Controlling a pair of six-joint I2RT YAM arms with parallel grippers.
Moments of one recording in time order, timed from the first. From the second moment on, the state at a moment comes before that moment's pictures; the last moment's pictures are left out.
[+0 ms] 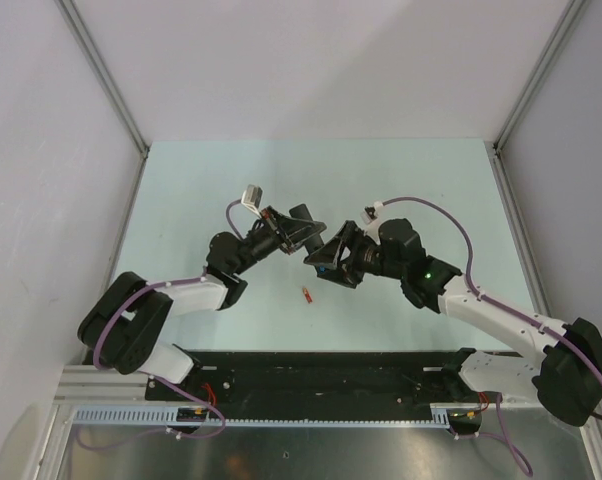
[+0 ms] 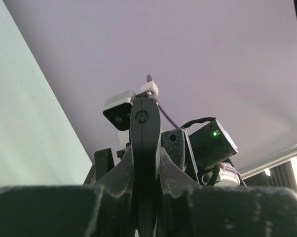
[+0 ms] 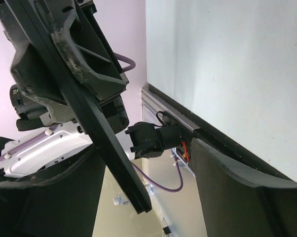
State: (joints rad) left arm -0.58 1.46 0.53 1.25 0.44 -1.41; right arm 0.75 1.15 0.76 0.04 -0.36 1.27
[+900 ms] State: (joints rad) left arm -0.57 1.48 0.53 1.28 0.53 -1.44; right arm 0.67 1.04 0.86 -0.19 -0.40 0.94
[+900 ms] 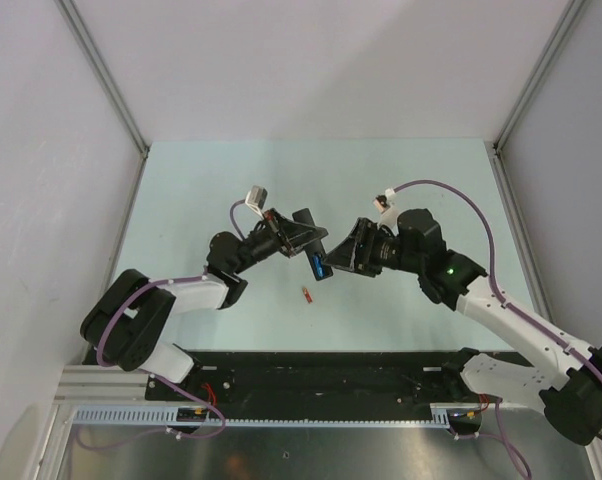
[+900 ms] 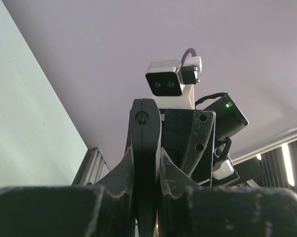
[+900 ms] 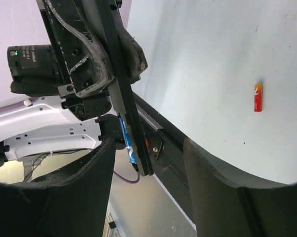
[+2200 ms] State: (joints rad) left arm -0.55 1.48 0.52 1.30 0.61 -1.46; right arm 0.67 0.99 0.89 -0.21 -0.42 0.86
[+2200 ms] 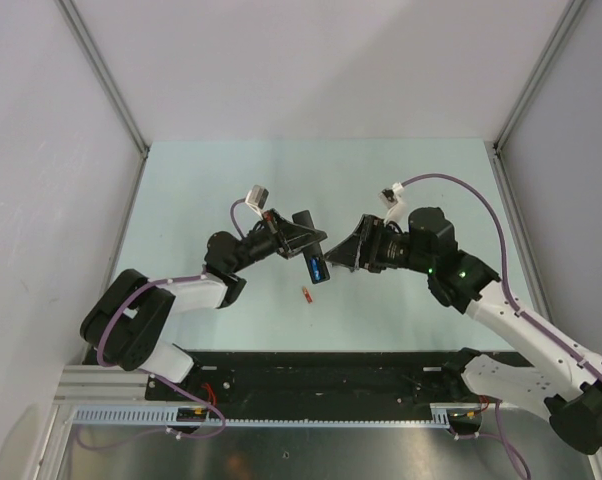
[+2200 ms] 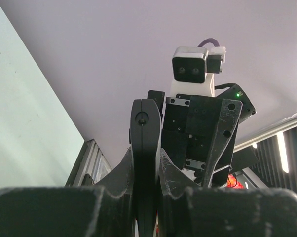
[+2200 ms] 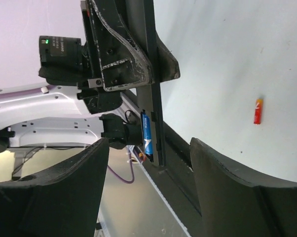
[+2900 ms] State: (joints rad) left arm -0.55 1.44 0.52 1.09 0.53 -1.38; right arm 1.10 1.12 1.19 -0.54 0.31 0.61
